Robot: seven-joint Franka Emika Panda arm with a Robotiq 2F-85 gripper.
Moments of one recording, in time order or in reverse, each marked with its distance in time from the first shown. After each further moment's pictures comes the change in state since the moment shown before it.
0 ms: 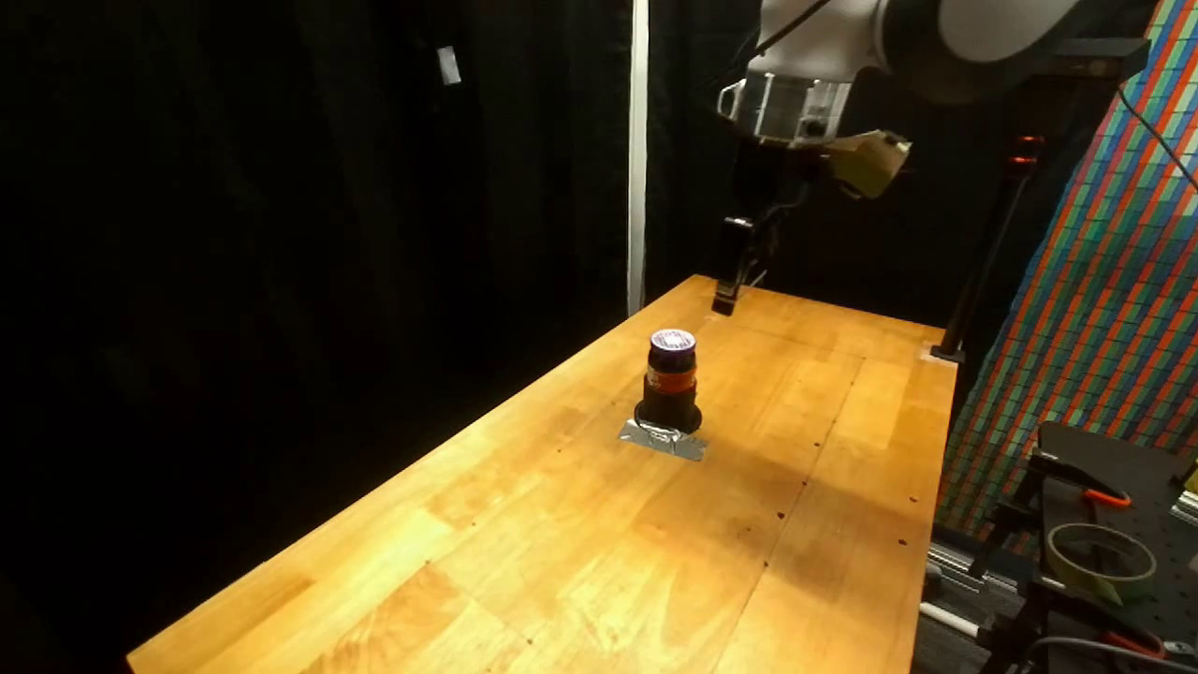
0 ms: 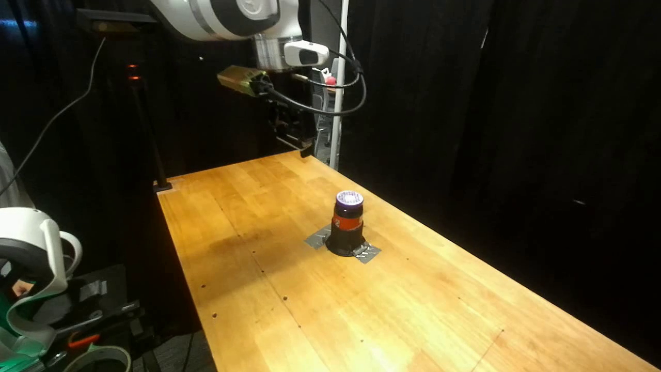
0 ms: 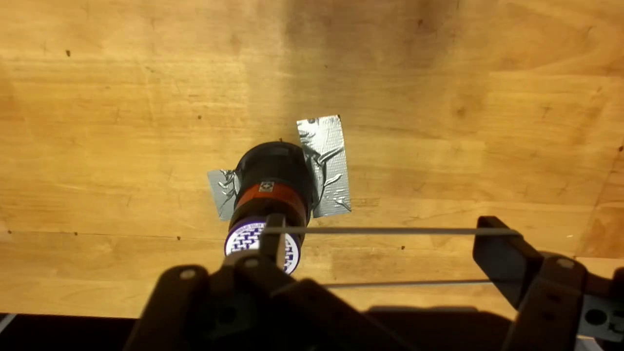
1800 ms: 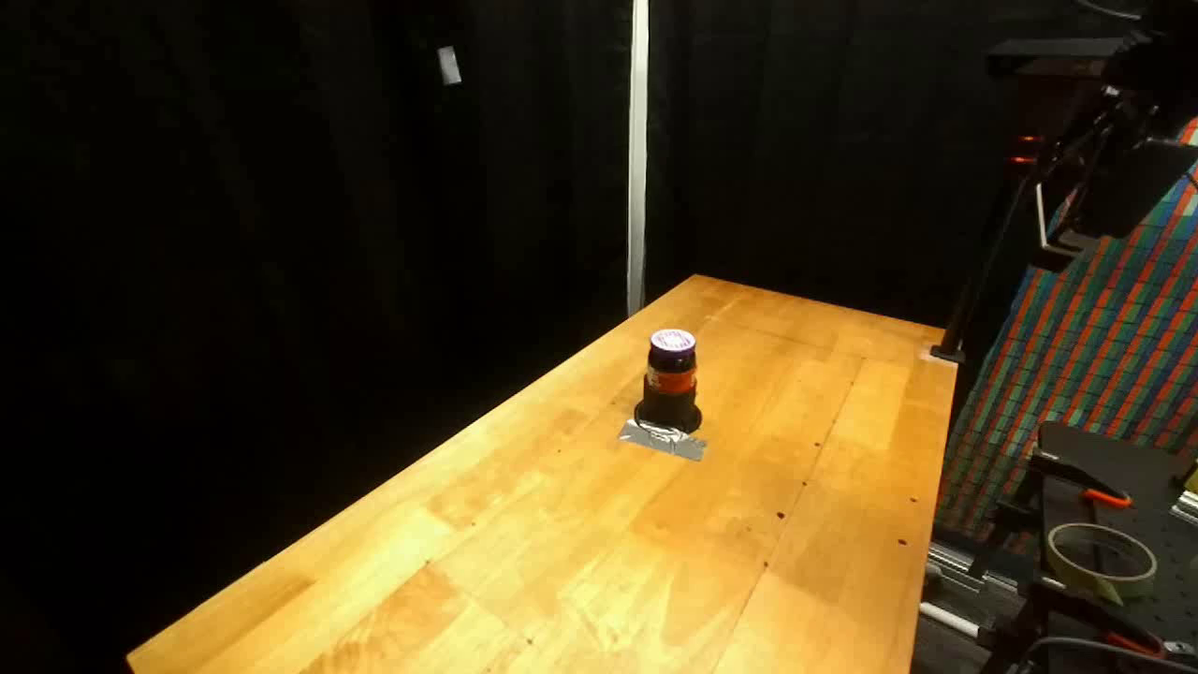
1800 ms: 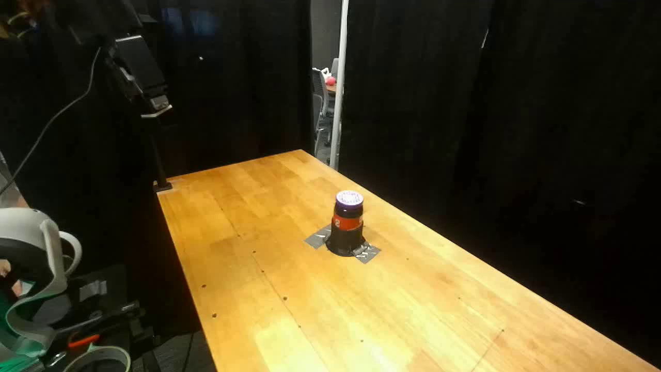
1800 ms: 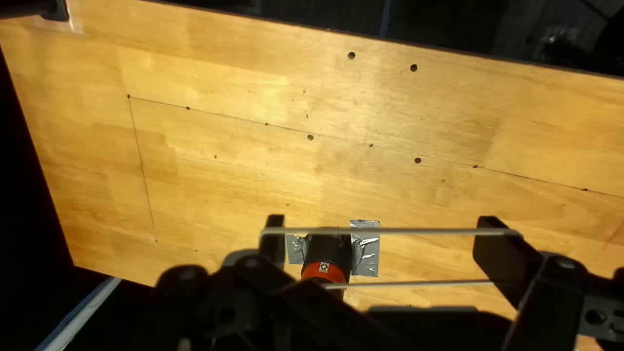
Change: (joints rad) arm 0.083 -0.916 0.070 -0.568 0.085 -0.266 -0.090
